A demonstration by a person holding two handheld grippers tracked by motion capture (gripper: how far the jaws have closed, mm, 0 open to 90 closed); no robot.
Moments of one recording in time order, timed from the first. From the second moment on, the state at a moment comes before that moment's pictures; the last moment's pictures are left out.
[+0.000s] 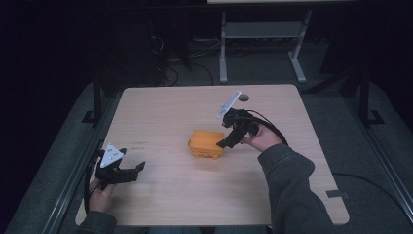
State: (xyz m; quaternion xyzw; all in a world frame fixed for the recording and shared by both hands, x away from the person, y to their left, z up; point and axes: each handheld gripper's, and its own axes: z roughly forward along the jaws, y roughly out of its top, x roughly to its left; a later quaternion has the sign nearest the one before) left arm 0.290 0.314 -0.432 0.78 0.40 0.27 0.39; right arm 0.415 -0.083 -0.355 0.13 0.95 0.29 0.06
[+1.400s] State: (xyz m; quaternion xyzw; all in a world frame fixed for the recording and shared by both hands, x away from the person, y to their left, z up) left arm 0.290 0.312 -0.432 0.79 0.40 0.27 0.39; right arm 0.395 -0.134 -0.362 0.17 0.94 0.29 0.06
